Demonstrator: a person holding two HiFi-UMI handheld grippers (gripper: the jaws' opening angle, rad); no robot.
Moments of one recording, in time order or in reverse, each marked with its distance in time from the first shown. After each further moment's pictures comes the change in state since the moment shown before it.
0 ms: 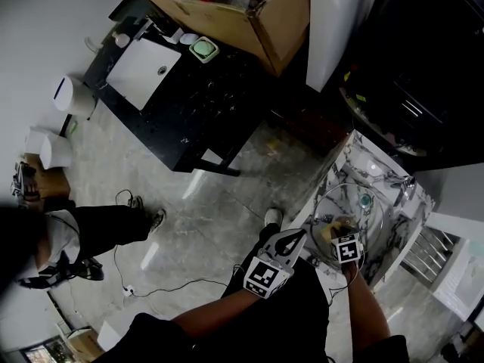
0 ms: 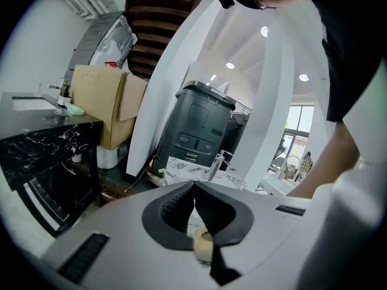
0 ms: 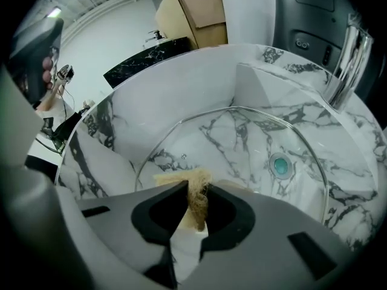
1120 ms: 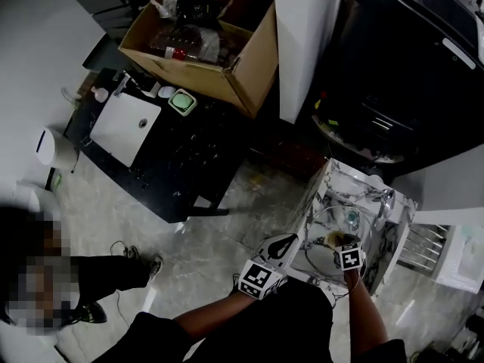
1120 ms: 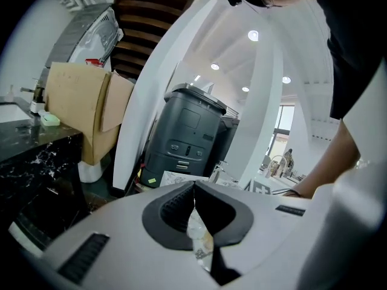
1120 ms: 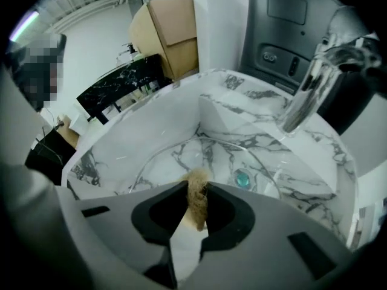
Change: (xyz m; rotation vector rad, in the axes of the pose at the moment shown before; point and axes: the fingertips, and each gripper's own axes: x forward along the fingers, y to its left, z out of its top) left arm 0.019 0.043 0.062 0.068 0.004 -0.157; right arm -0.049 -0.043 0.048 0.150 -0.062 -0.185
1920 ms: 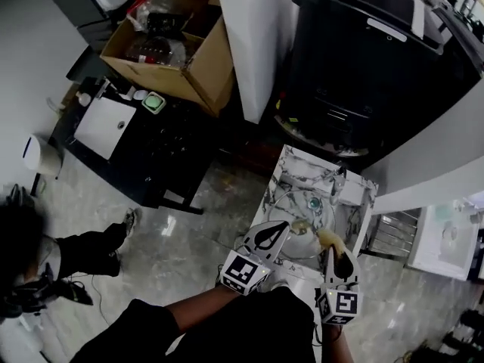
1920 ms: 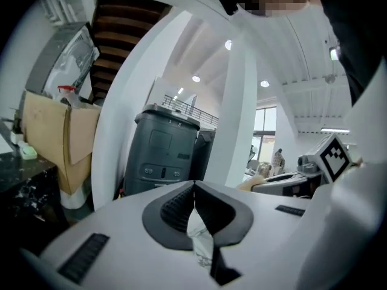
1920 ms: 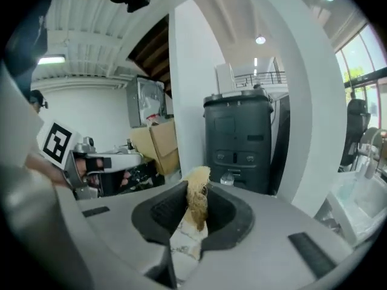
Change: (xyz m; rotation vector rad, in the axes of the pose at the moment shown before) left arm 0.010 -0.142 0.075 0.130 -0.118 -0.097; right arm -0.330 0.006 0.029 0.228 -0.779 -0.210
